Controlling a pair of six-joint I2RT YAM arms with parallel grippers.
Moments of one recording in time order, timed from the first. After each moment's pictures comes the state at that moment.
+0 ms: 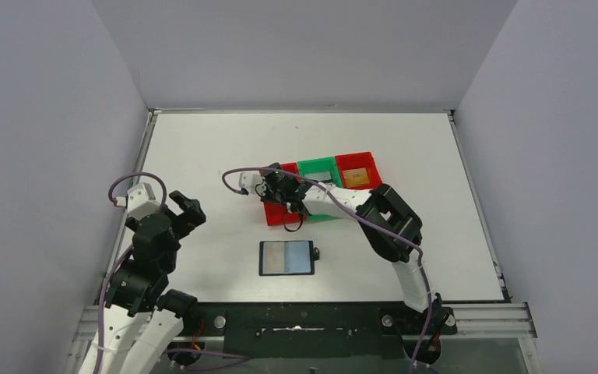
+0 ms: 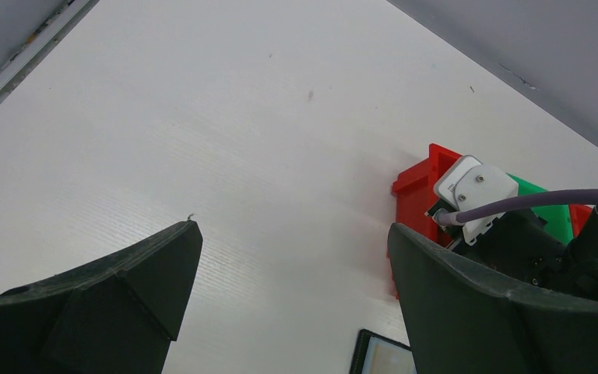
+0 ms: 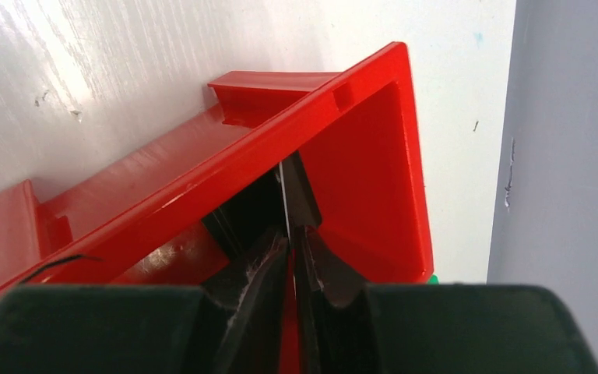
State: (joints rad) left arm -0.34 0.43 0.67 -0.61 -0.52 -0.63; right arm 0.88 2.10 1.47 -0.10 0.27 -0.78
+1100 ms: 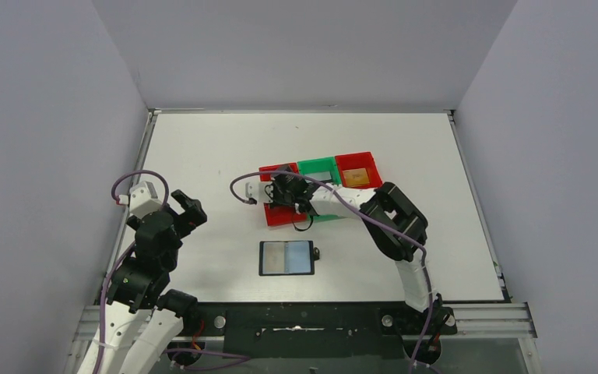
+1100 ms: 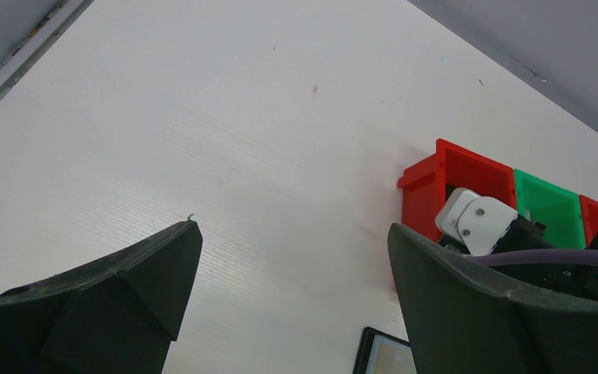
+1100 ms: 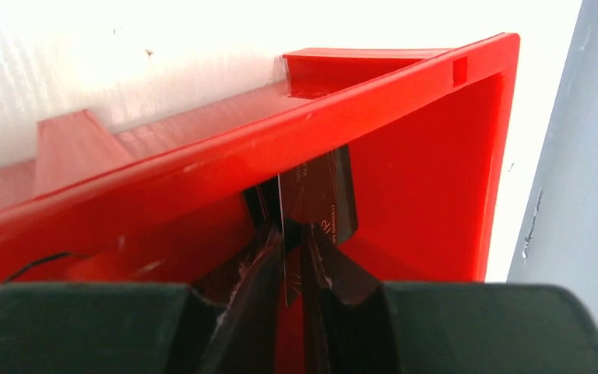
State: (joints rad) left arm -0.34 0.45 0.67 -0.61 -0.52 -0.63; right arm 0.84 2.09 1.39 -0.08 0.10 -0.91
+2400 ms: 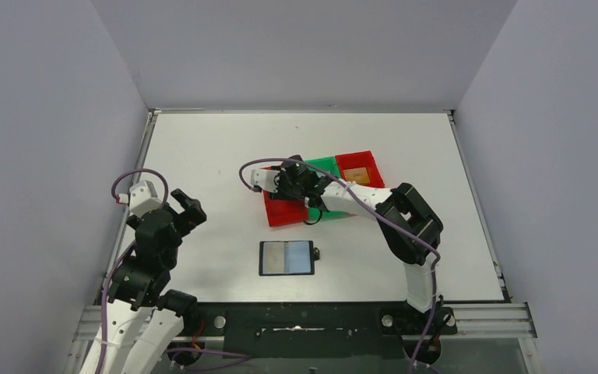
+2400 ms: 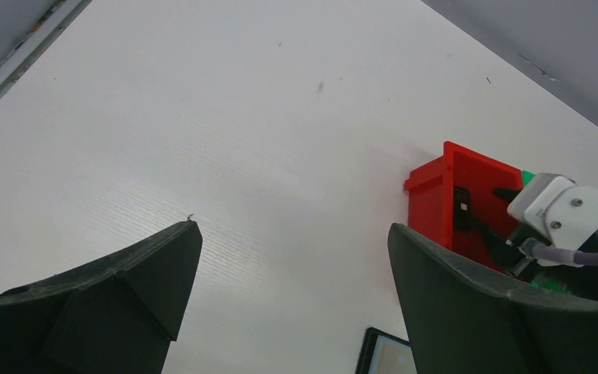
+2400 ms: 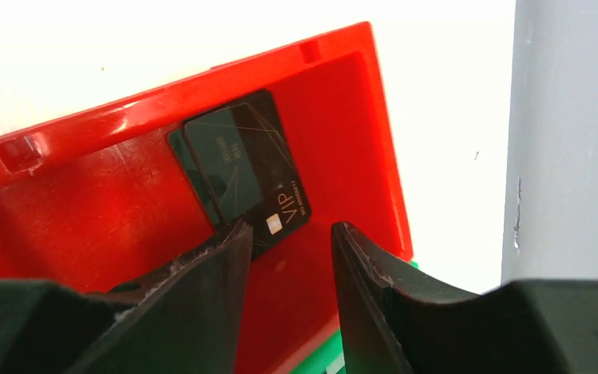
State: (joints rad) left arm -0.31 0.47 0.67 -0.61 -0.49 -0.62; right arm 0.79 1.99 1.33 -0.03 0.01 -0.88
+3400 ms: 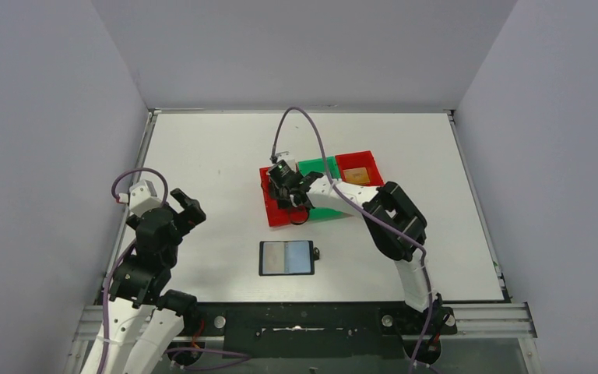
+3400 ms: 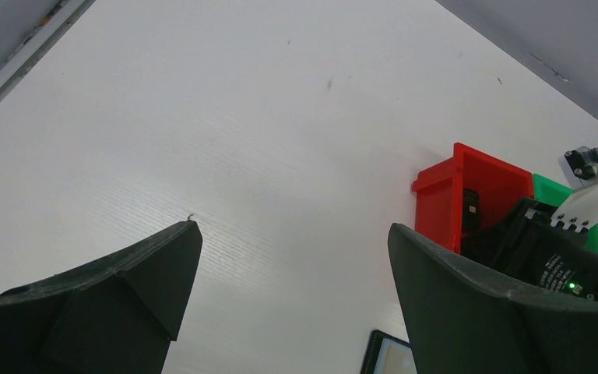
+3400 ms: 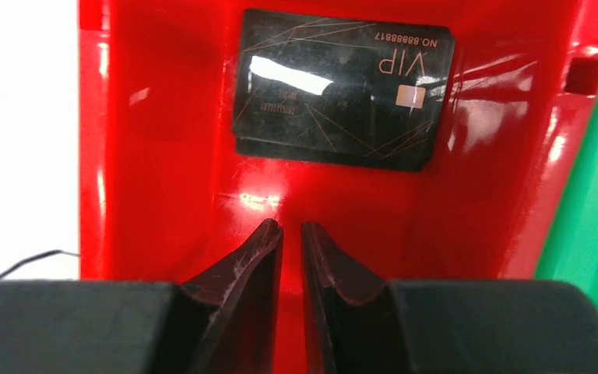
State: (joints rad) left arm -0.29 0.48 0.66 -0.61 -0.49 -0.62; right arm 0.83 2.06 1.48 -0.34 0.18 0.46
